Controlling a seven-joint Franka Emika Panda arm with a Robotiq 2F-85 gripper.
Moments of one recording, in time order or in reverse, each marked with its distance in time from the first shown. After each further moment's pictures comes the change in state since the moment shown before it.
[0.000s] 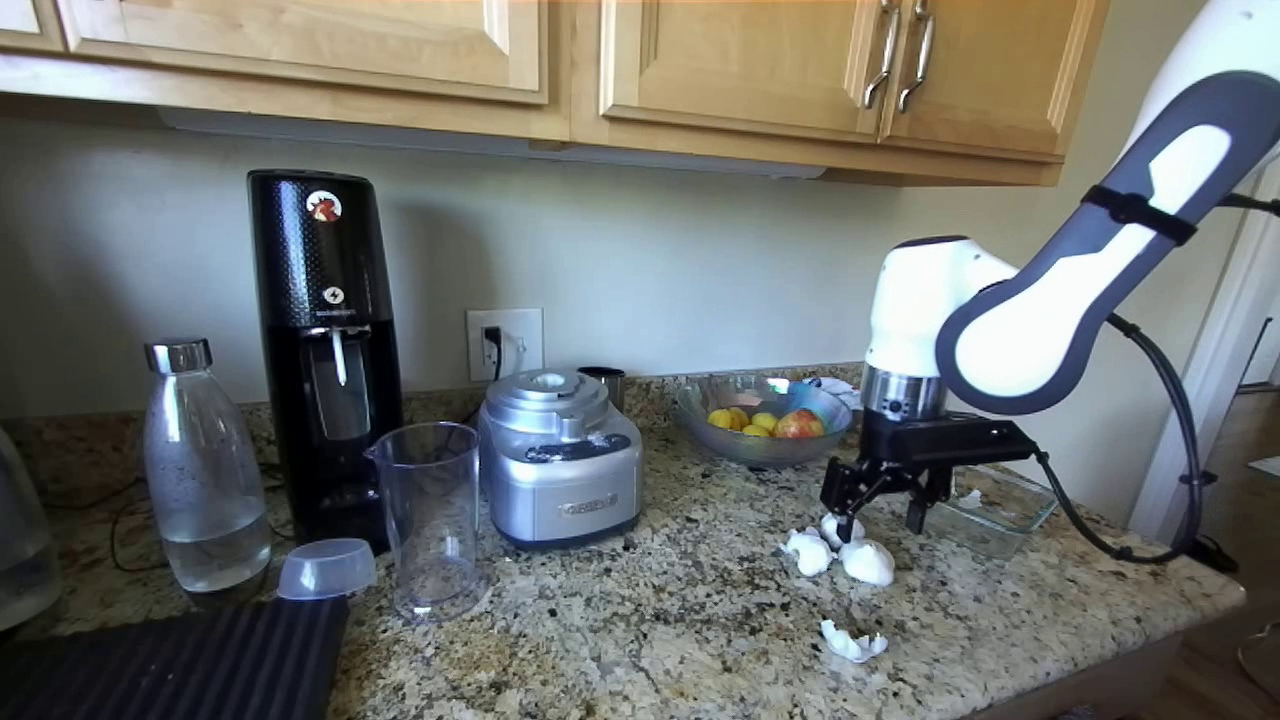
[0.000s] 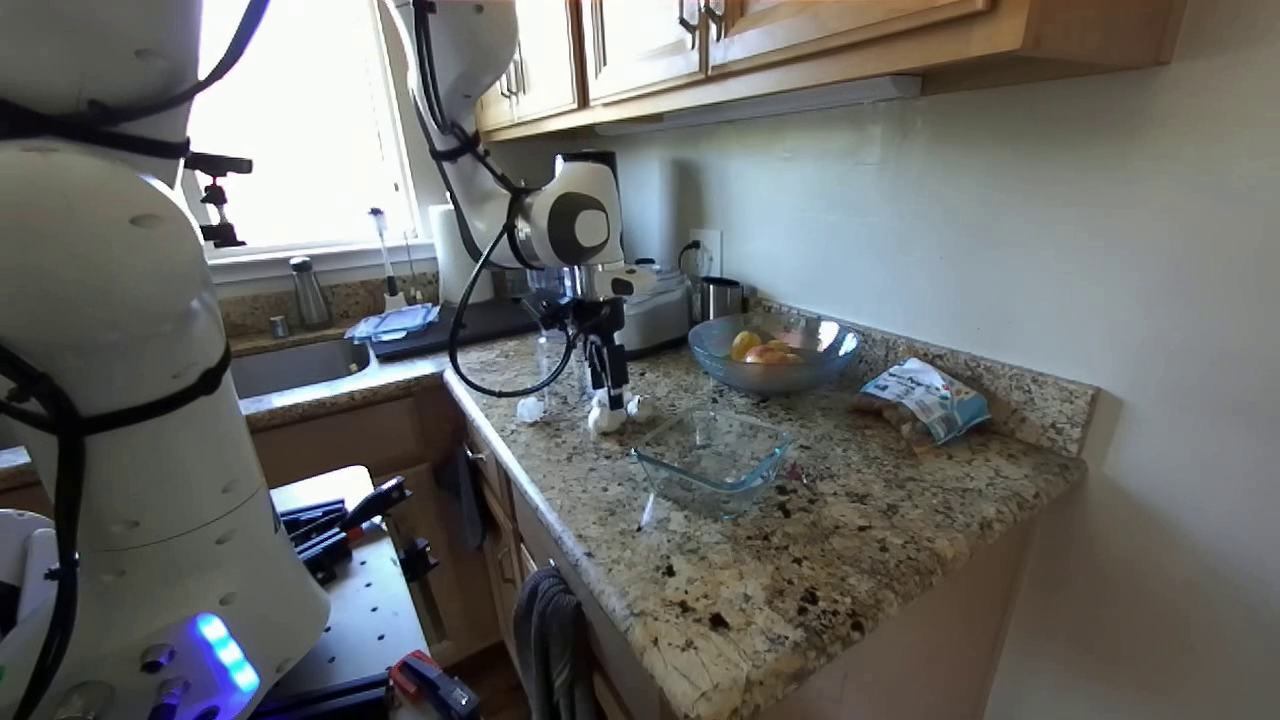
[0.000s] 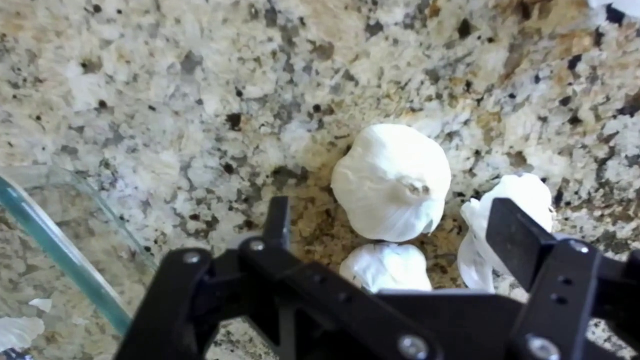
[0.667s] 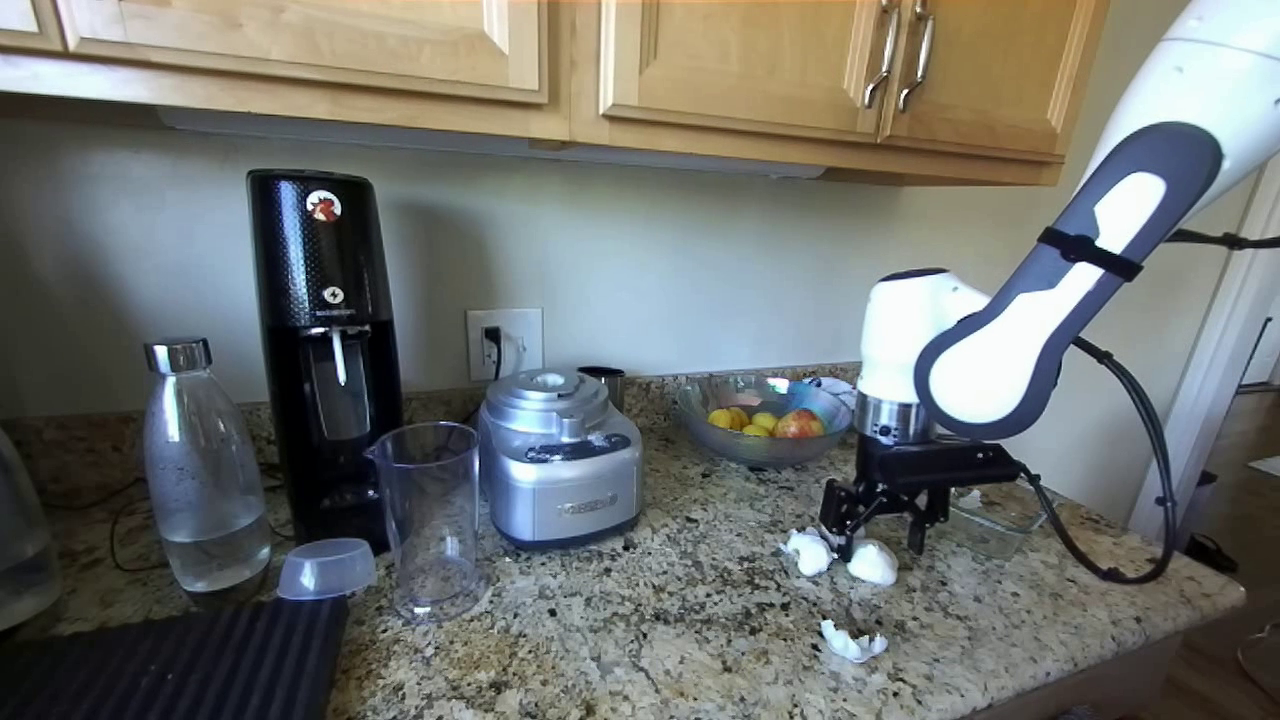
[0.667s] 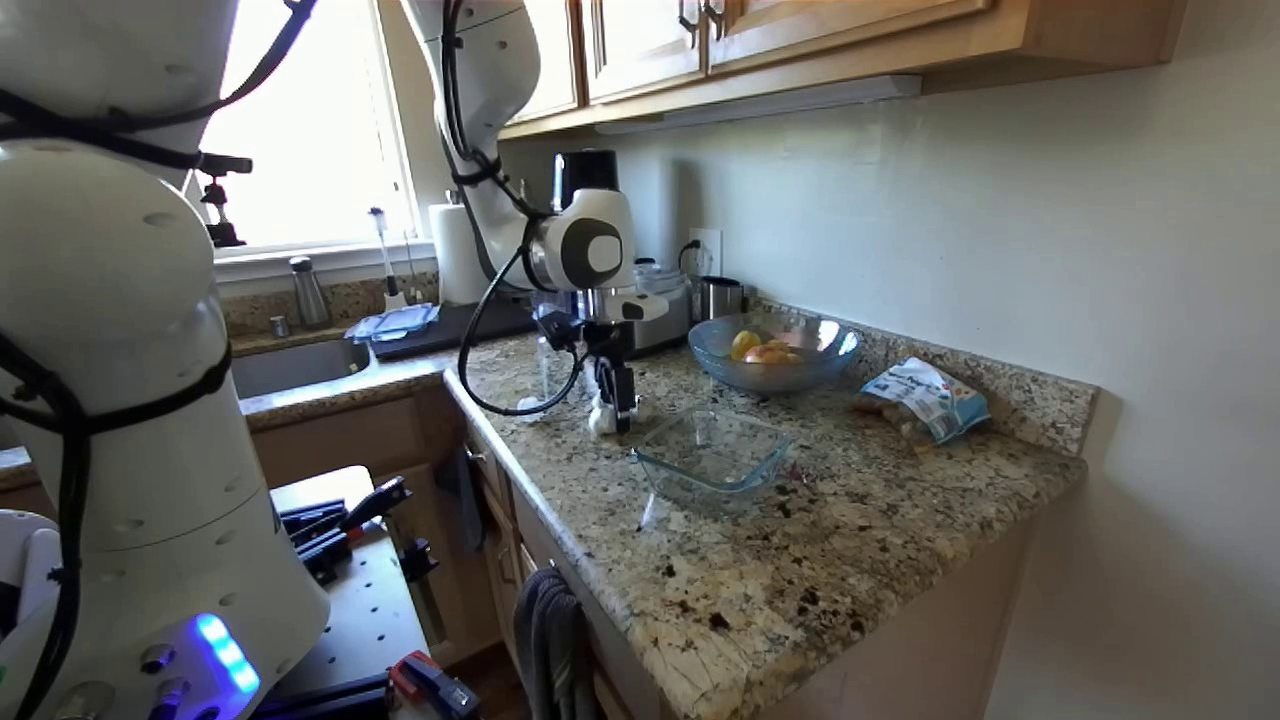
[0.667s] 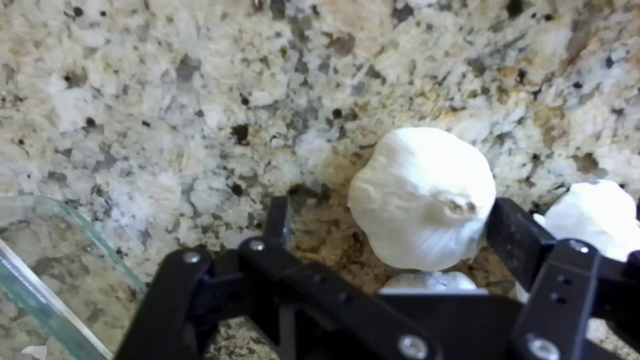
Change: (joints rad) arm 0.038 0.097 -0.061 0.052 0.037 0.000 0.008
